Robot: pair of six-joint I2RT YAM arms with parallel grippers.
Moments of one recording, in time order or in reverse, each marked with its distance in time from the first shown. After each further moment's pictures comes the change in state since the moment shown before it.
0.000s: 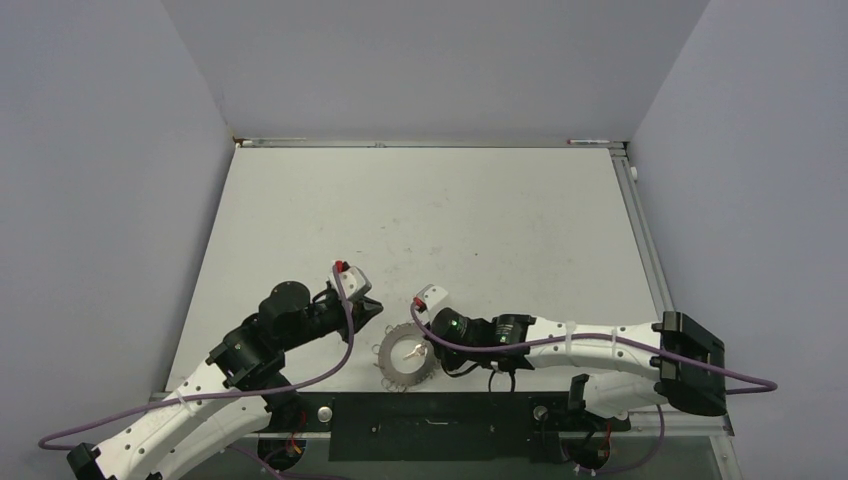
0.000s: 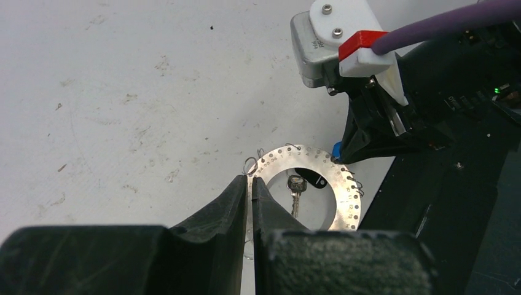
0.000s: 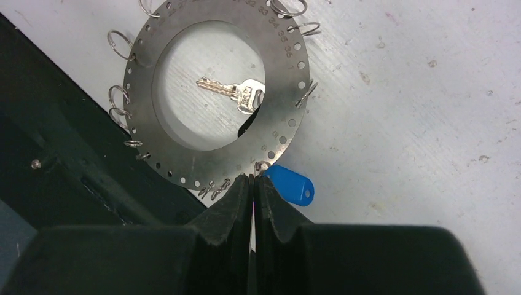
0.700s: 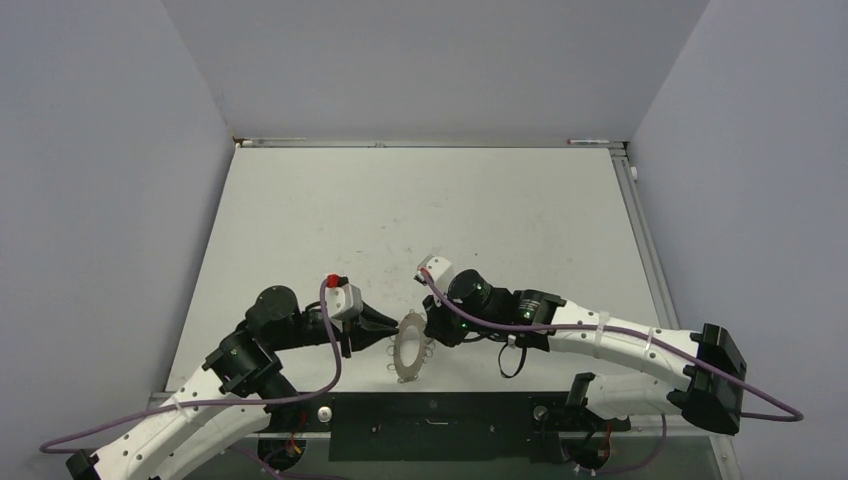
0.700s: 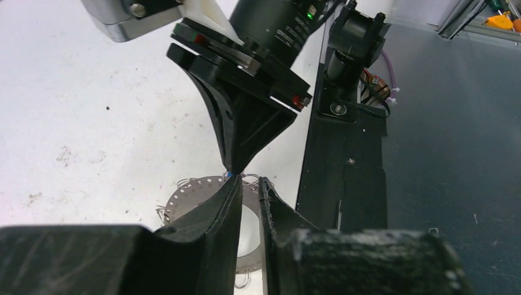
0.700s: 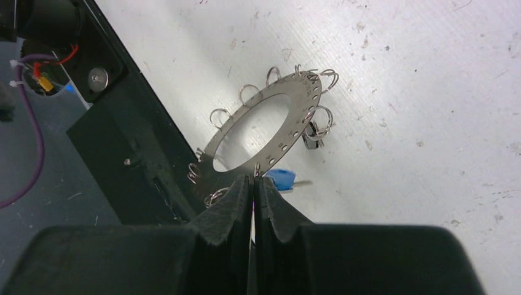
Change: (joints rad) left arm 0.001 -0.051 -0.020 0.143 0.375 -0.030; right arm -0.148 -0.109 0.100 0.007 -0.257 -0.164
